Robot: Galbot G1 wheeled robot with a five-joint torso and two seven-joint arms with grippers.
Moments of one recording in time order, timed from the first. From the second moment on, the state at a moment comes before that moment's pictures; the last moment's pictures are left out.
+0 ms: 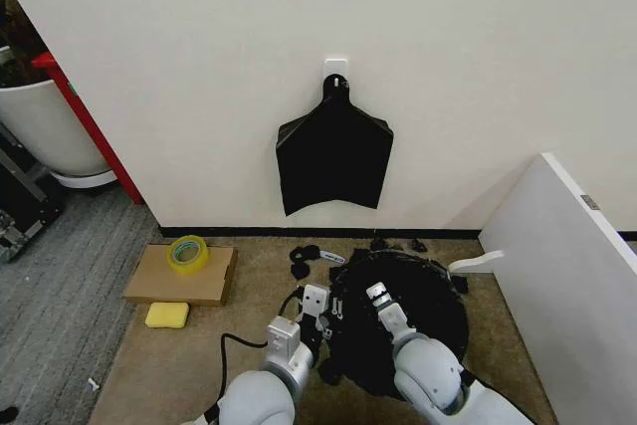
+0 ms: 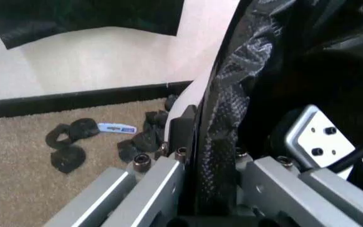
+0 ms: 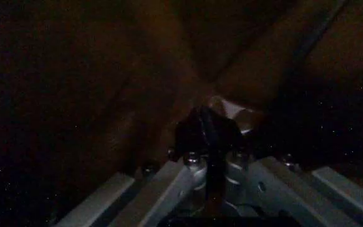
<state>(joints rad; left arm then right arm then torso) 1.20 -1.03 0.24 -2.17 -0.57 0.27 -0.47 -1.22 1.06 -0.06 2.00 0.21 -0.73 0.37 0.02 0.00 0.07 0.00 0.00</state>
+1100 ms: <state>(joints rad) 1.23 -1.07 -0.09 -2.14 -1.10 0.40 -0.78 -1.38 0.85 0.22 2.48 0.73 -0.44 0.21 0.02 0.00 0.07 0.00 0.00</state>
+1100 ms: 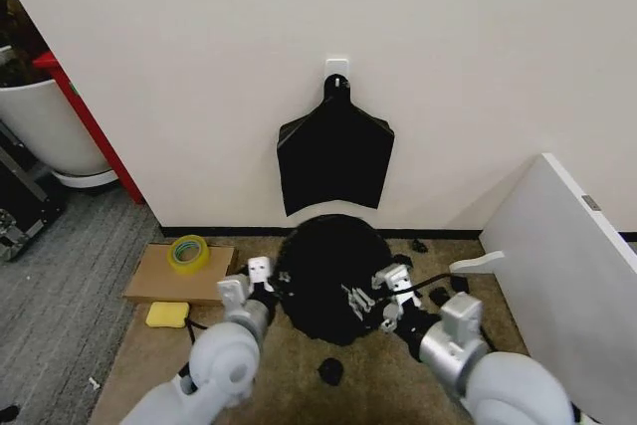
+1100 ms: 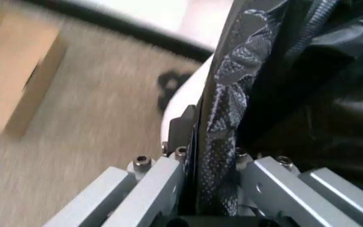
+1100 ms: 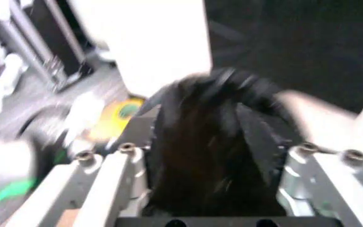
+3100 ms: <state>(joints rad) 1.52 -1.08 -0.22 -2.20 -0.36 -0.06 -0.38 -1.69 1.26 0.49 2.38 0.32 0.01 0.08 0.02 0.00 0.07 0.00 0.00</state>
